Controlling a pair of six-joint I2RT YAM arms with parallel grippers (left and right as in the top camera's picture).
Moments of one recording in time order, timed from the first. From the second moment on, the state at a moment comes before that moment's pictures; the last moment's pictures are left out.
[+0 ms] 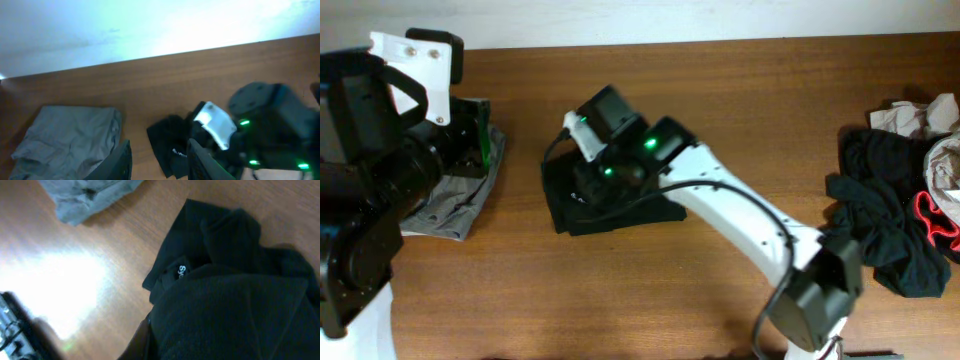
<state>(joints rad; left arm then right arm) -0.14 1.44 2.29 -1.46 0.02 0.01 0.75 1.96 1.82 -0.91 -0.23 0.16</state>
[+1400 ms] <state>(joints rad) -0.14 1.66 2.29 -1.54 0.03 0.02 0.53 2.03 1.80 -0.95 -0.42 0.22</state>
